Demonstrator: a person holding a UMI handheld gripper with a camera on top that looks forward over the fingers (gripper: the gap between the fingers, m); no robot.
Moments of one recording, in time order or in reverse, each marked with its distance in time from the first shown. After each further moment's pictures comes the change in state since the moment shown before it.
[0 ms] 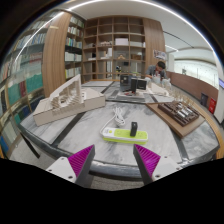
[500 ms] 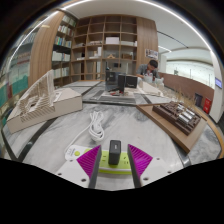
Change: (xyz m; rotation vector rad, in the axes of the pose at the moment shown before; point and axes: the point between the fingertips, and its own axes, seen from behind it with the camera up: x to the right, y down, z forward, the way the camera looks) arm 0.087 -0.024 0.168 0.023 0.107 0.015
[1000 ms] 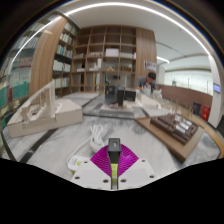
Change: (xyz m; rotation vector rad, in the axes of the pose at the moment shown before) arm 0.001 -0.039 -0.013 0.133 0.015 -0.012
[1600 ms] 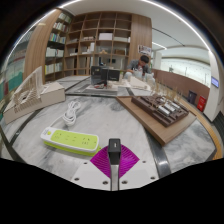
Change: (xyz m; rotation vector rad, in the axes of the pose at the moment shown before) arm 0.108 0.076 -0.034 -0.188 0.054 -0.004
